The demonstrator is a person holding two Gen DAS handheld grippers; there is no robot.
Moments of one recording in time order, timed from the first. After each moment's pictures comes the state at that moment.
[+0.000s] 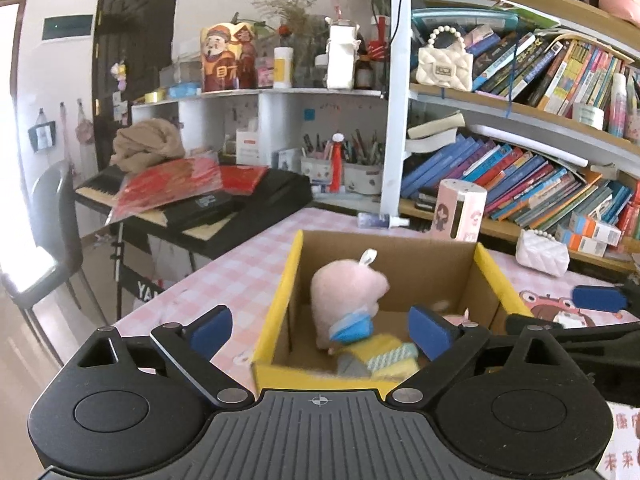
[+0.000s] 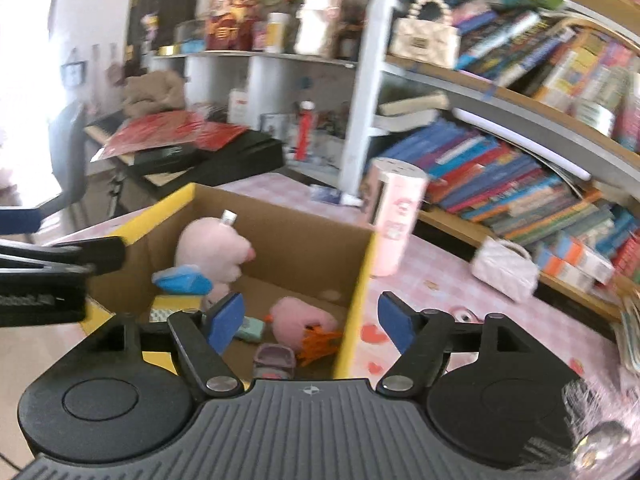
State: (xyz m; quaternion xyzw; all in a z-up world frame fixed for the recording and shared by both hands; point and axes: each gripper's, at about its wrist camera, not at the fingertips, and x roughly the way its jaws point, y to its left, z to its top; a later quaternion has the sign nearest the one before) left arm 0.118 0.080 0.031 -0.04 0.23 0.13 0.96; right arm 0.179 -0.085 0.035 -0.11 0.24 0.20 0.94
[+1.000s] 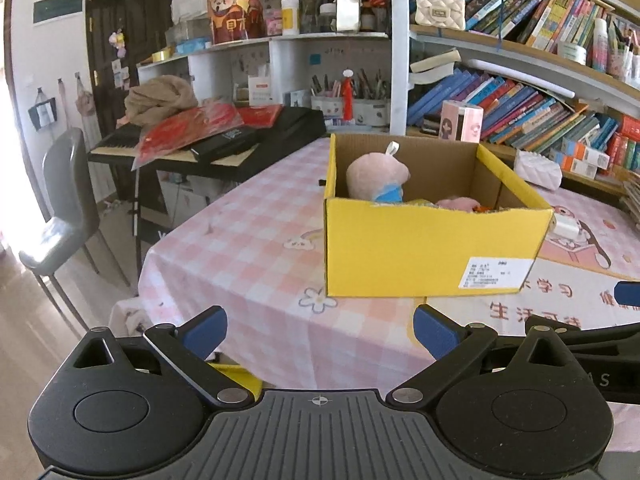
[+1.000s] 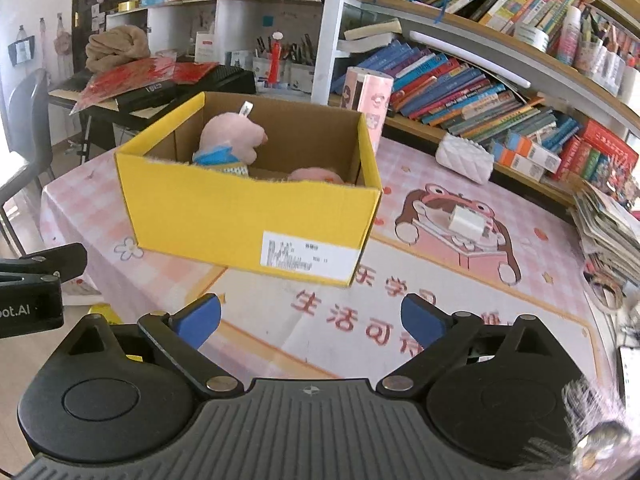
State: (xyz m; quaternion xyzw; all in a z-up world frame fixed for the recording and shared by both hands) left arm 0.016 0.099 -0.001 -0.02 0.31 0.12 0.94; right arm 0.052 -0.064 -0.003 -0.11 0.33 0.11 0.93
